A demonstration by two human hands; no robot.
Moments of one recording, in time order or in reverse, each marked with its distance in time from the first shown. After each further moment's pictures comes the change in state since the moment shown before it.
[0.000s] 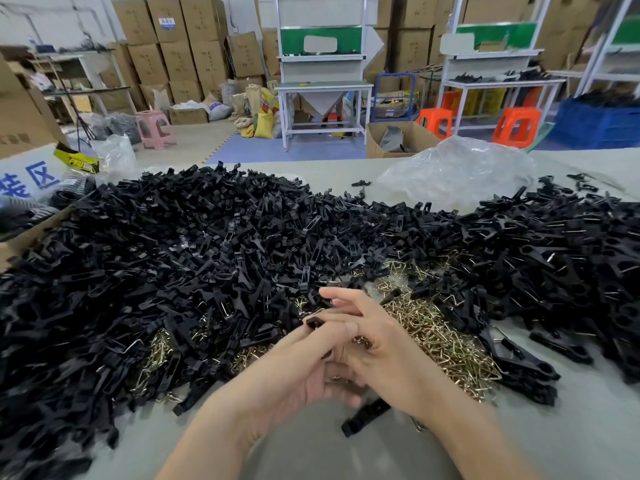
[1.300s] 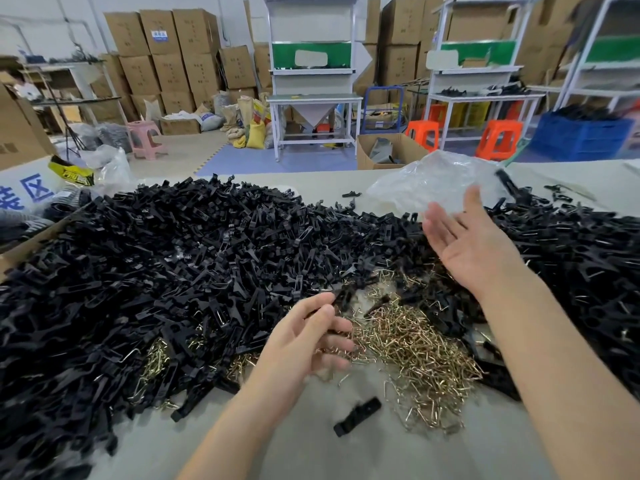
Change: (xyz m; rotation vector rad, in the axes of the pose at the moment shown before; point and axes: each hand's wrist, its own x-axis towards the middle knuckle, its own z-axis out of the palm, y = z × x) left_hand 0.014 -0.012 0.000 0.007 0.278 0.256; right_hand 0.044 0.011 -0.138 1.241 0.807 0.304
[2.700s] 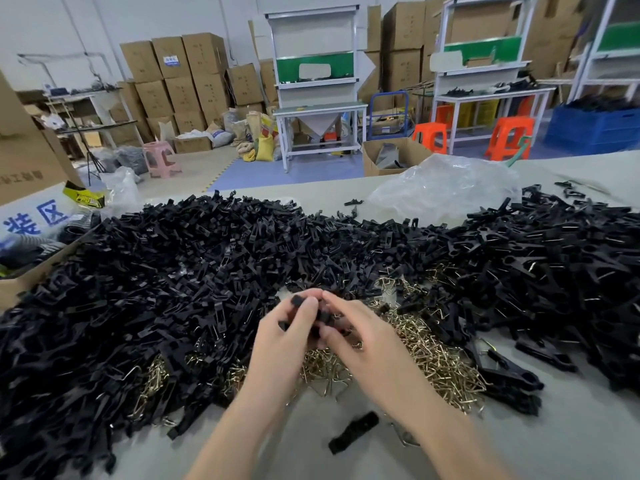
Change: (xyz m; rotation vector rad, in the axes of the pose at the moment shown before) left_hand 0.020 0.007 0.007 0.295 0.251 0.252; right_hand -0.078 0.120 -0.014 -1.200 -0.565 -0.392
